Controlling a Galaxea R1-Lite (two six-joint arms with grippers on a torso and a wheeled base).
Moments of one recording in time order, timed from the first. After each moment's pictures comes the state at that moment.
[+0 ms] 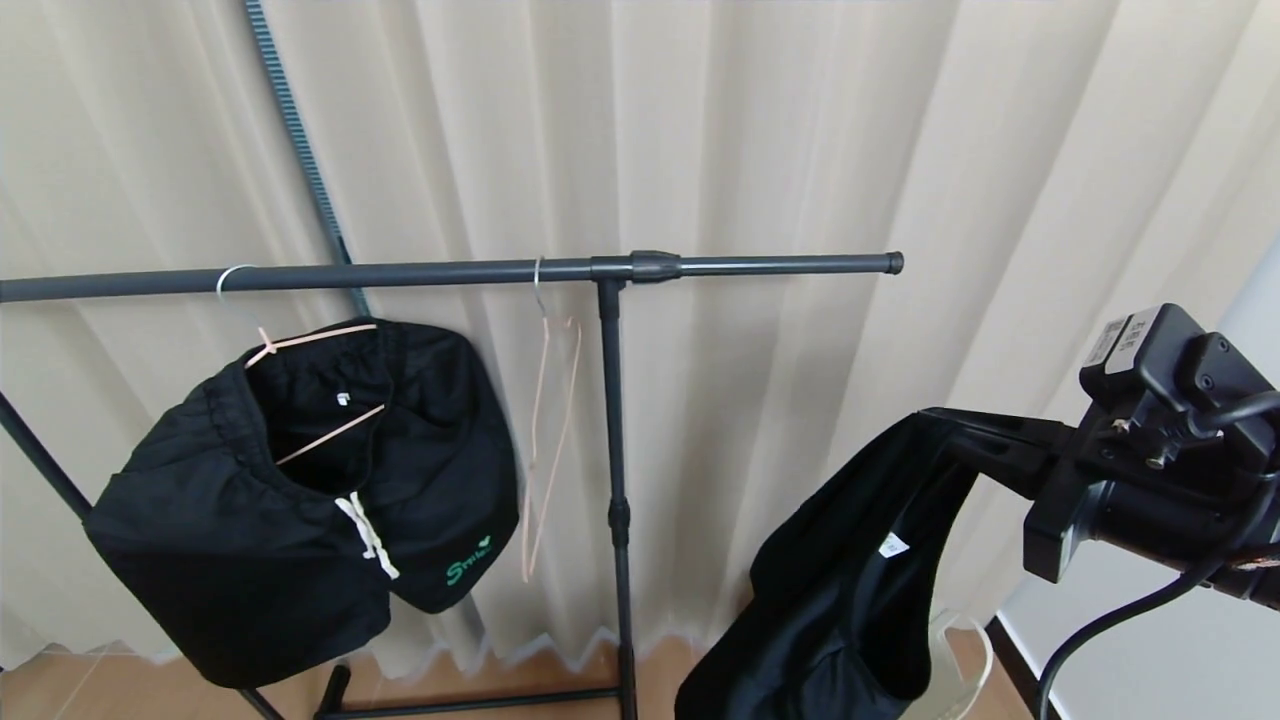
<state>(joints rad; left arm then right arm) 0.00 0.00 0.00 -0.01 -0.06 0.06 0.48 1.31 -0.57 -0.53 0.12 -0.42</state>
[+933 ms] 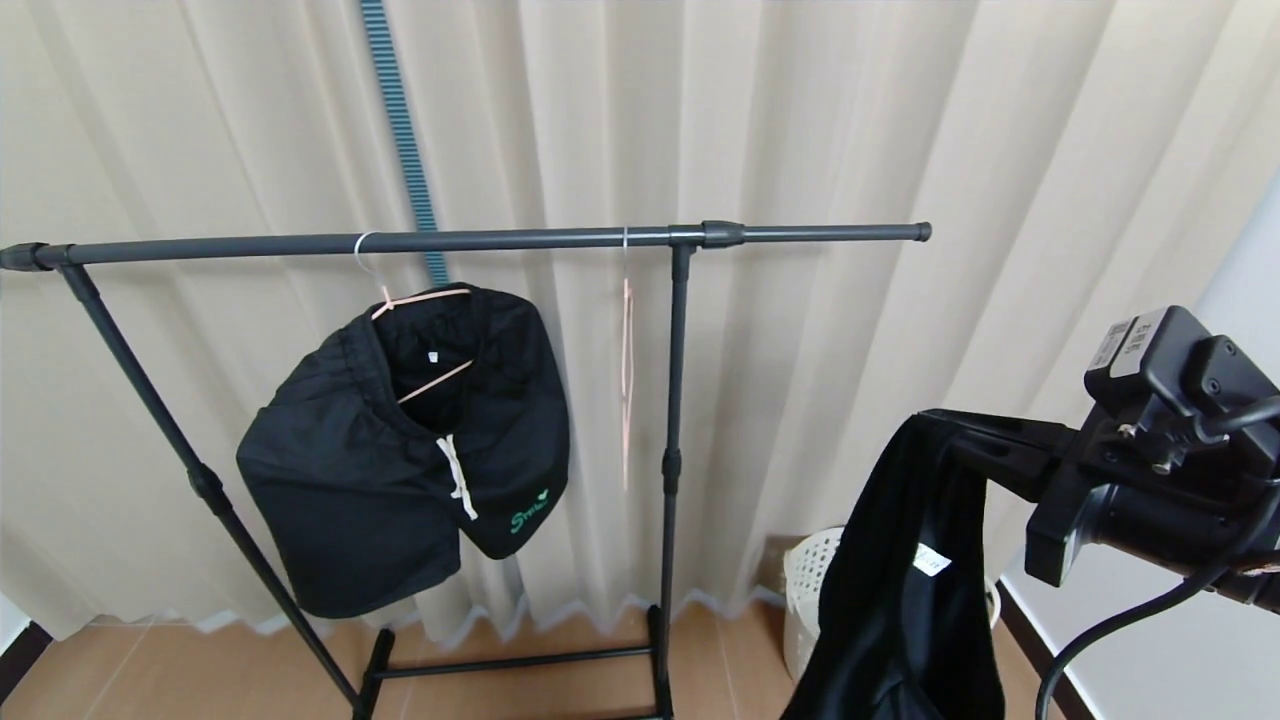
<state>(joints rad) 0.00 0.00 0.00 -0.01 -0.06 0.04 0.48 1.31 -0.57 -0.53 0.12 -0.42</state>
